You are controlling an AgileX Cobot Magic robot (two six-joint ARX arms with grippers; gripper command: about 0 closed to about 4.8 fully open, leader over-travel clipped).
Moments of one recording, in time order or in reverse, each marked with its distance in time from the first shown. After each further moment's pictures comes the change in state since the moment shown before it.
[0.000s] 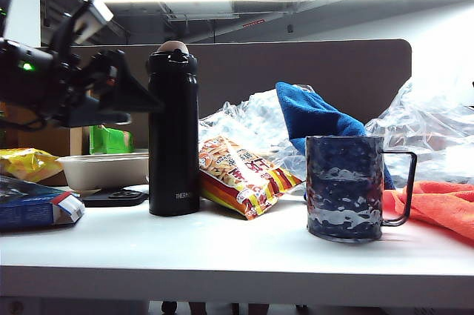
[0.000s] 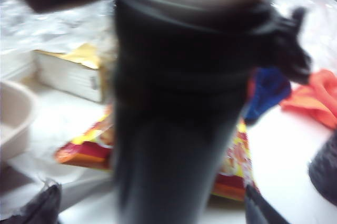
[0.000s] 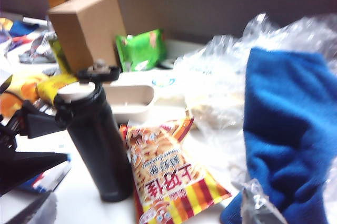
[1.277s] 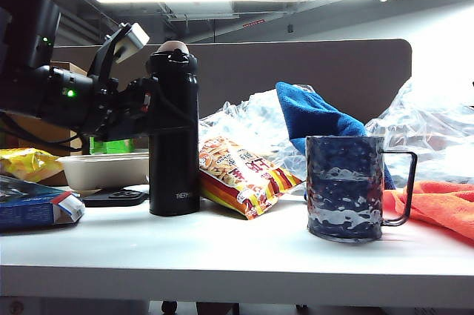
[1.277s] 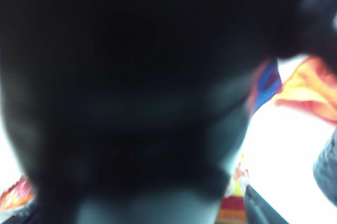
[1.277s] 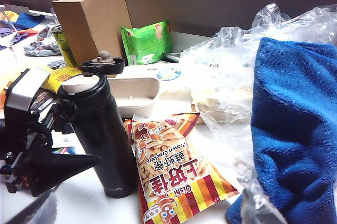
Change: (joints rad) left arm -0.056 0.197 0.109 0.098 0.032 0.045; right arm -0.001 0.029 0.000 0.004 -0.026 0.000
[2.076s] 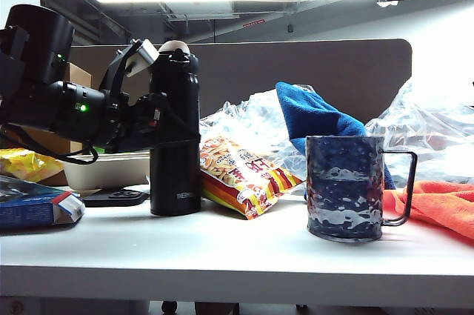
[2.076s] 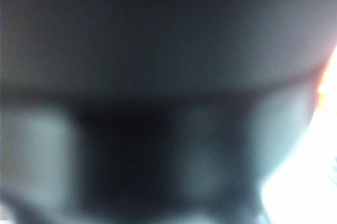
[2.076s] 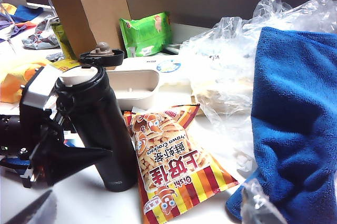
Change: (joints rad) left arm -0.008 0.086 0.039 0.028 0.008 -0.001; right arm 0.000 0.002 0.000 -0.026 0.000 0.000
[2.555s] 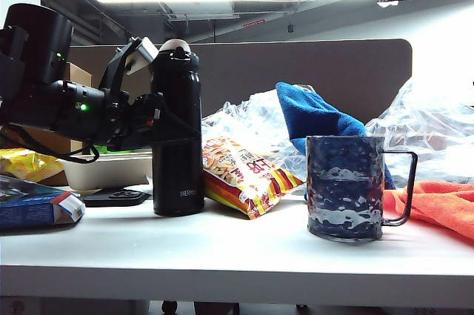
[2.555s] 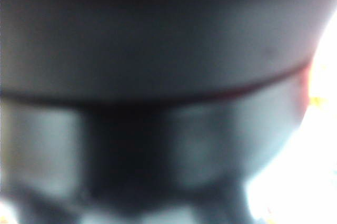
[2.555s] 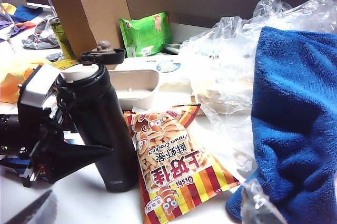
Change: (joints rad) left arm 0.000 0.005 0.000 0.034 0.003 -0.001; right arm 0.000 0.000 0.000 0.000 0.000 0.000
